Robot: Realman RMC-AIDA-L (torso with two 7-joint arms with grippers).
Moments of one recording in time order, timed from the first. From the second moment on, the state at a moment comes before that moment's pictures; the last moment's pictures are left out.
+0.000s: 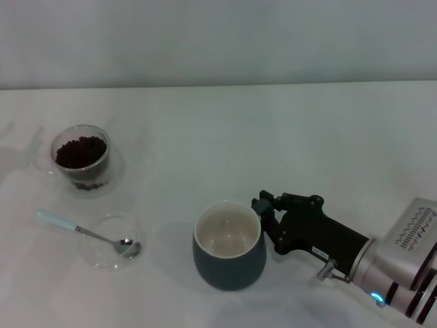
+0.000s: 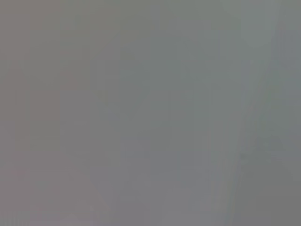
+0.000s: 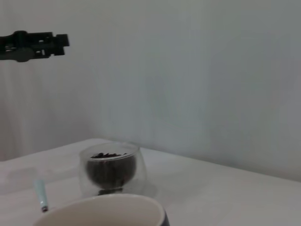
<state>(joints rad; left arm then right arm) -0.39 -2.08 0.54 0.73 1.42 1.17 -1.30 0.25 2.03 -2.32 -0.50 0.10 -0.93 0.40</state>
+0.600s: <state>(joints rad) -0.39 -2.08 0.54 0.73 1.40 1.17 -1.26 0.26 2.03 -2.34 -0.49 0.10 -0.94 0.39</state>
